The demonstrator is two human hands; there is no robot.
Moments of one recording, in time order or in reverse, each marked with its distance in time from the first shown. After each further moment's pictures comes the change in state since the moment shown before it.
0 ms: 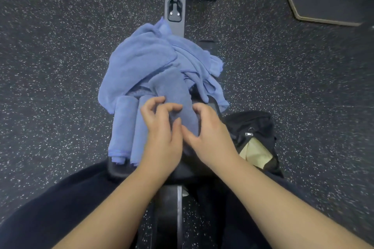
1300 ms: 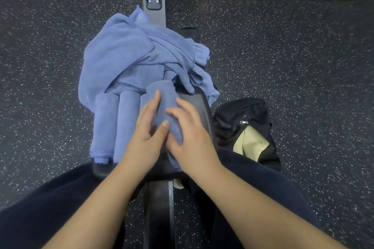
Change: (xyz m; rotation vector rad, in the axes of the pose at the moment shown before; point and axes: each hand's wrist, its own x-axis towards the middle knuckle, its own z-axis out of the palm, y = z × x) left_hand -0.005 -0.014 0.007 -0.267 -0.290 -0.376; right_hand -0.018 0.029 0.019 0.163 0.097 -0.152
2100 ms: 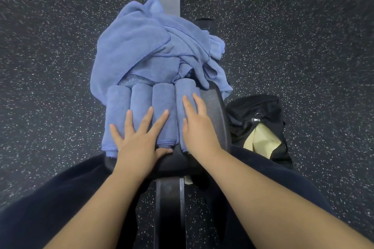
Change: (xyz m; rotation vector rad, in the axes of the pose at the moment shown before) left_hand -0.004 -0.052 -0.040 1.219 -0.062 -0.035; right_hand 0.031 0.036 0.038 -0.324 -0.200 0.201
